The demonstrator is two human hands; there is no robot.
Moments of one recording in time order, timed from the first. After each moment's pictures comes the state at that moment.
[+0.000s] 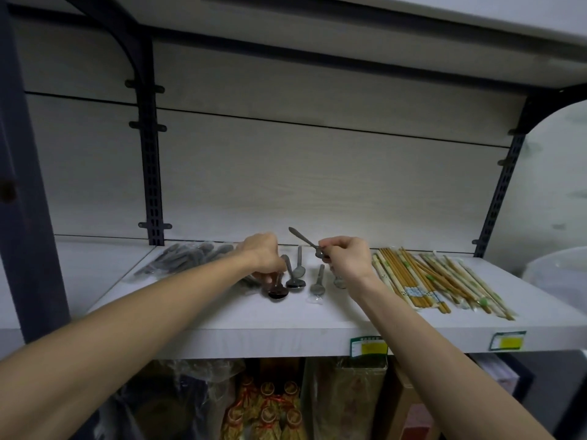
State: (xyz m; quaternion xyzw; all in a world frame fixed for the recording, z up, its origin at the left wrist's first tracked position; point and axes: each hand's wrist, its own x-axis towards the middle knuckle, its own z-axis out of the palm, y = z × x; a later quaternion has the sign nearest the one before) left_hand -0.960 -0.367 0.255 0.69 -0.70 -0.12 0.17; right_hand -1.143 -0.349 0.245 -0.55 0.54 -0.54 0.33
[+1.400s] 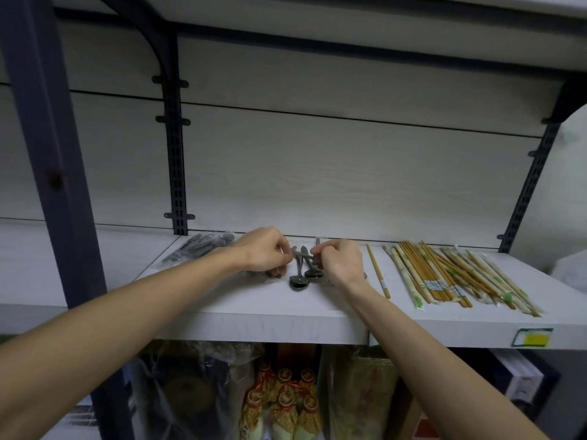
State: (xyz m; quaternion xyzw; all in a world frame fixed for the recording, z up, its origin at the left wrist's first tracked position) left_hand -0.923 -0.332 0.252 0.60 -0.76 -0.15 0.21; right_hand -1.101 -0.331 0.231 -0.60 0.58 -0.48 0.27
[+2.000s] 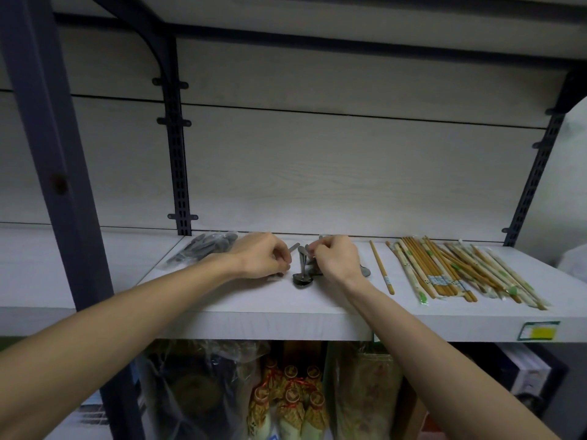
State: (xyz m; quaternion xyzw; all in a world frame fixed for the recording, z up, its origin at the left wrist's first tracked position) left_hand -0.907 -0.335 0.241 0.58 -0.79 -0.04 0.17; right_hand -1.094 -0.333 0.231 -0.65 0.57 -0.43 0.24
